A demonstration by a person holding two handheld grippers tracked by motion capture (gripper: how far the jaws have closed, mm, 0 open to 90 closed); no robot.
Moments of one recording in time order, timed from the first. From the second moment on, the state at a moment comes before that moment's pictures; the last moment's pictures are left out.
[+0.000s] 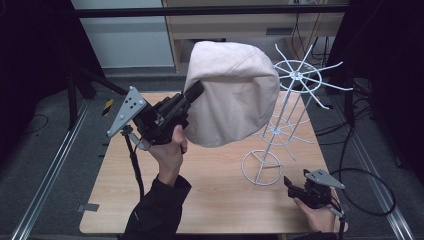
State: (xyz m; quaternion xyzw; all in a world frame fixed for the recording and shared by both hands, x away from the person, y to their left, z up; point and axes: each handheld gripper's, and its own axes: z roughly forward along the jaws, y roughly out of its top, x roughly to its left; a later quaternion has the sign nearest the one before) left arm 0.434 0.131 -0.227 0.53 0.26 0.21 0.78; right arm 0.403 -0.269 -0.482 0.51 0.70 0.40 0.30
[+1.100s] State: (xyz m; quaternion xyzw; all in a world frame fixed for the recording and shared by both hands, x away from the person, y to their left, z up) left arm 0.455 0.132 -0.265 0.60 0.27 0.20 0.73; right arm 0.403 -0.270 -0.482 0.51 0.70 0.39 0.30
